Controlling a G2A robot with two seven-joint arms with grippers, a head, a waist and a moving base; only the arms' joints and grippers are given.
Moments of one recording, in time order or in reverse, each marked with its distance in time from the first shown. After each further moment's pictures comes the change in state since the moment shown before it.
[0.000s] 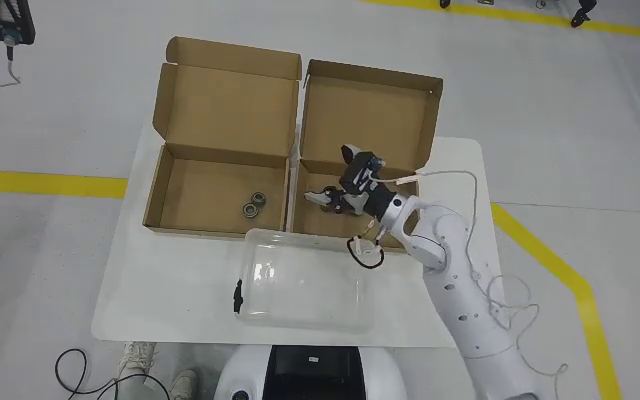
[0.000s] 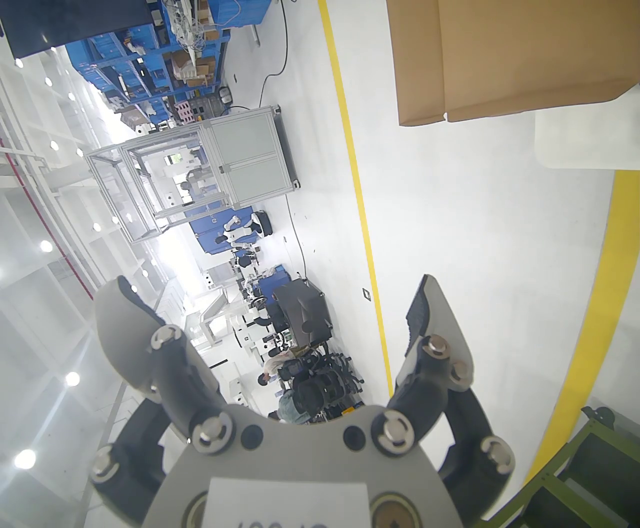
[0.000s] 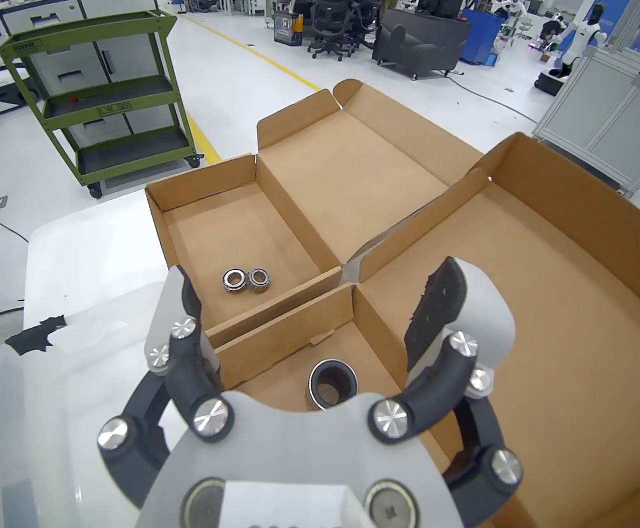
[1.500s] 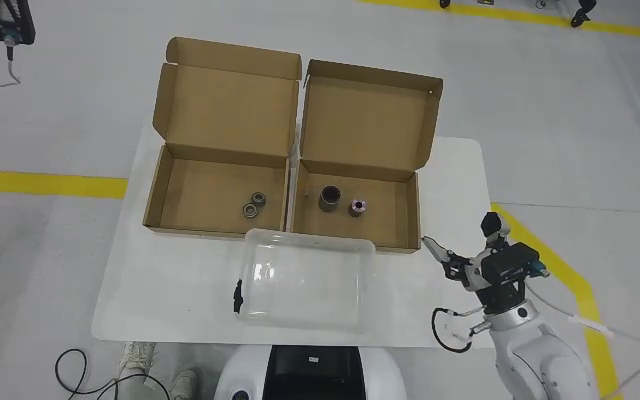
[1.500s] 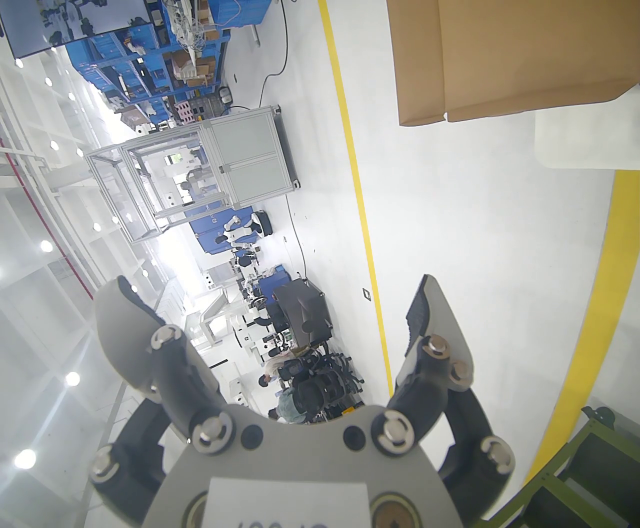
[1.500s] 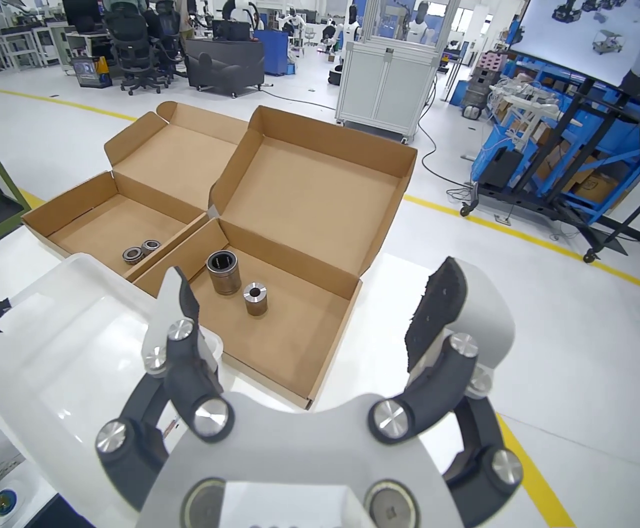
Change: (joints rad) left arm 0.000 0.000 0.000 0.000 0.000 0.000 0.000; right arm -0.829 0.092 0.479 -0.660 -0.064 0.274 -0.206
